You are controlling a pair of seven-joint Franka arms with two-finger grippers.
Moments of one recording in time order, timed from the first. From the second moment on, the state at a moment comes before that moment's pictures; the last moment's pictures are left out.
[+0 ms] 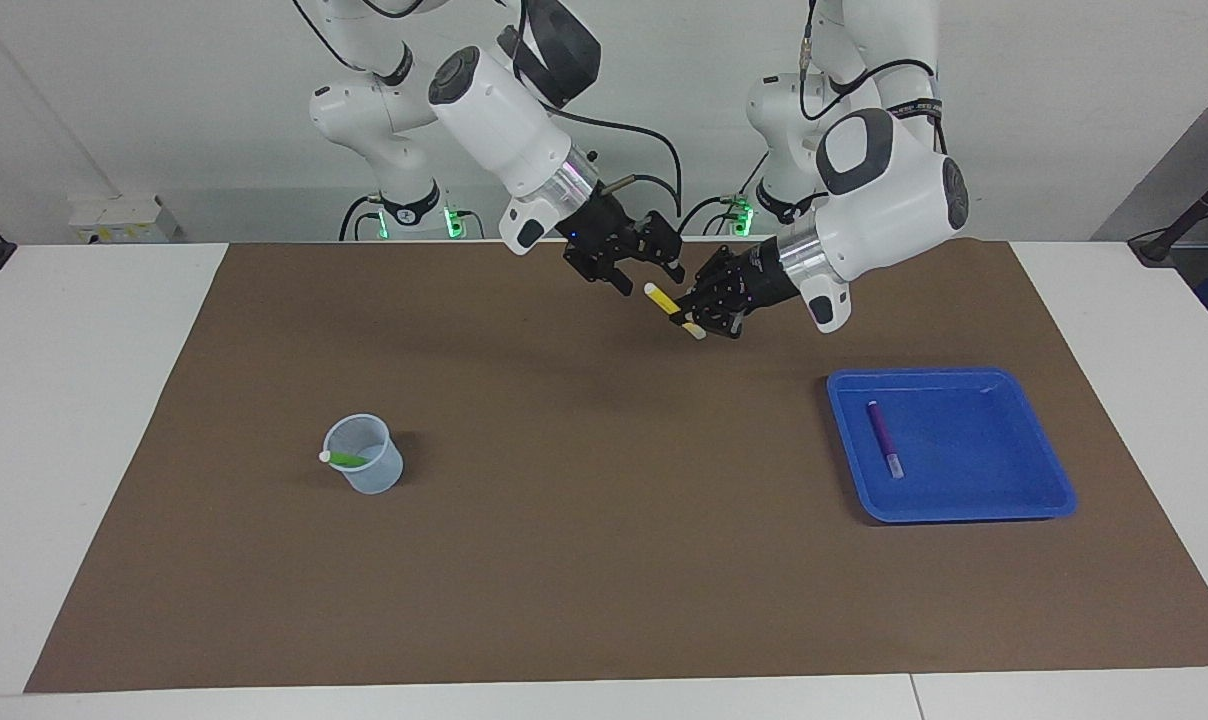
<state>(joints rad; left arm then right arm) -0.13 0.11 -0.21 -1.81 -0.80 1.86 -1.48 0.41 0.08 0.17 -1.82 0.63 2.29 0.60</state>
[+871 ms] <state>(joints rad) -0.13 0.10 -0.21 -1.82 -0.80 1.86 -1.48 0.41 0.10 0.17 -1.82 0.63 2.34 0.60</state>
